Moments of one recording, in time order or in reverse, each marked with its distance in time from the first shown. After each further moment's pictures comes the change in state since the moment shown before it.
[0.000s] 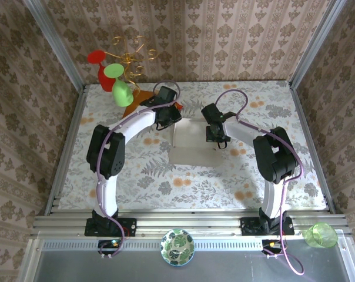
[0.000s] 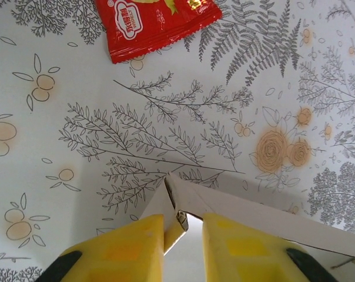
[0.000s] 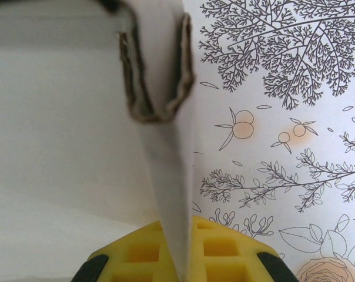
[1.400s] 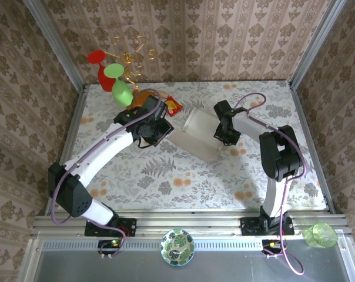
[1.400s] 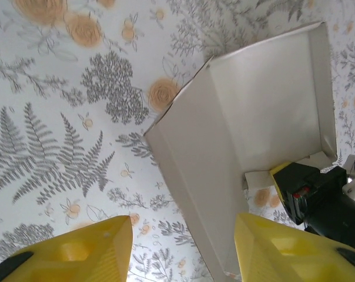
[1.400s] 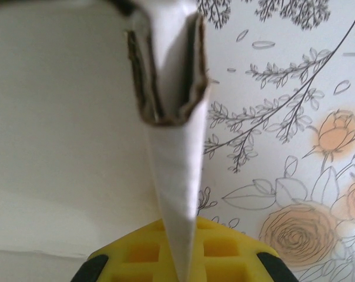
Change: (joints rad) left arm -0.126 -0.508 -0.209 -0.369 -0.053 -0.407; right arm -0.123 0.000 0.018 -0.134 -0.137 0.355
